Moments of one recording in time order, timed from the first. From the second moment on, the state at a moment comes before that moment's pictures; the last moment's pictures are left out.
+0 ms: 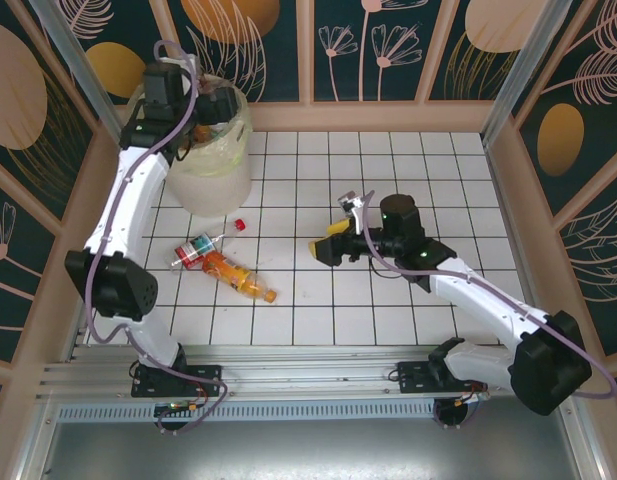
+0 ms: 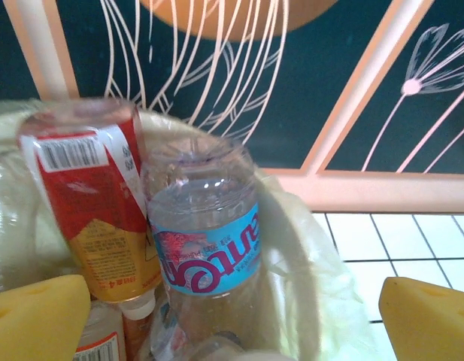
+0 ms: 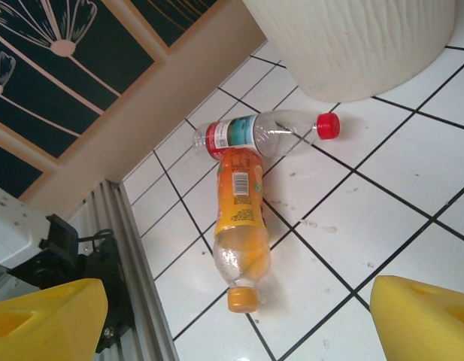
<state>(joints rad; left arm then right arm) -0.16 1.73 1.91 -0.56 0.05 -0.22 0.61 1.17 0.77 -0.01 -0.63 0.32</state>
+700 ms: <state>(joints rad) -0.16 0.95 0.95 -0.36 0.47 -0.34 0.89 1.60 1.01 -0.11 -0.44 0.12</state>
